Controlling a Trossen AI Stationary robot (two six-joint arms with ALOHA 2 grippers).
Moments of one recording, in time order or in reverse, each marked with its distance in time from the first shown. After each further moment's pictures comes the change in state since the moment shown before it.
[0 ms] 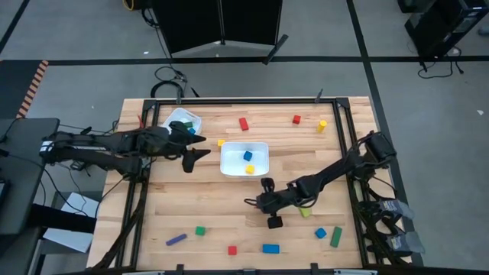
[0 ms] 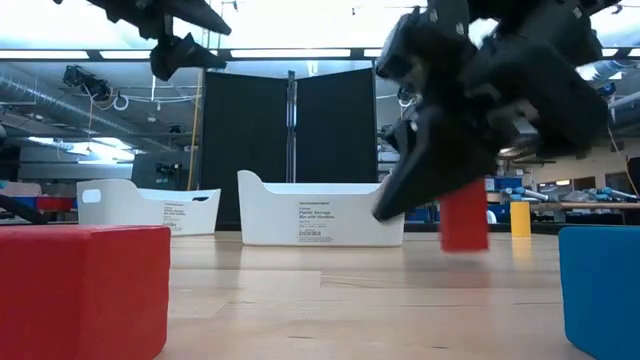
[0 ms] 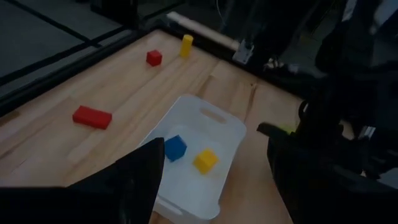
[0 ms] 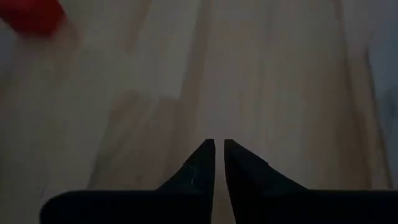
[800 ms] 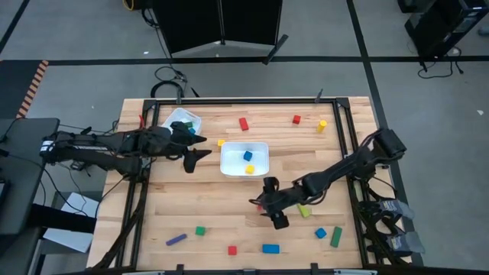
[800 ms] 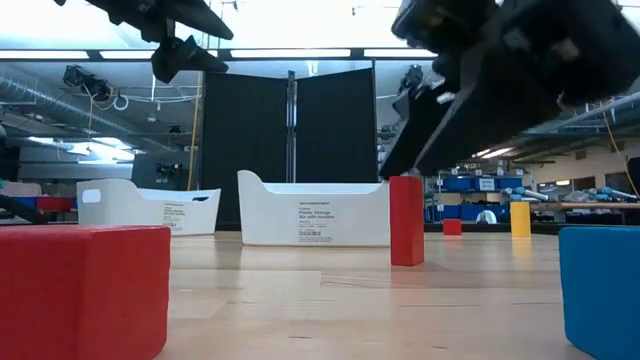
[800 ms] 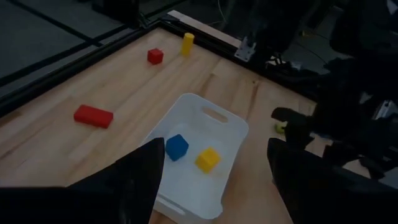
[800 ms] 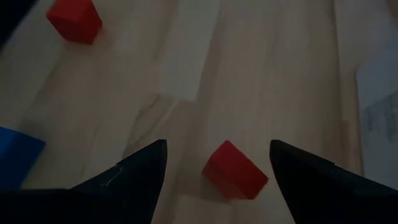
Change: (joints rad) left arm 0.003 0.019 0.000 -0.002 -0.001 0.011; right arm 0.019 -0.103 -0.002 -0.097 -0.025 -0.041
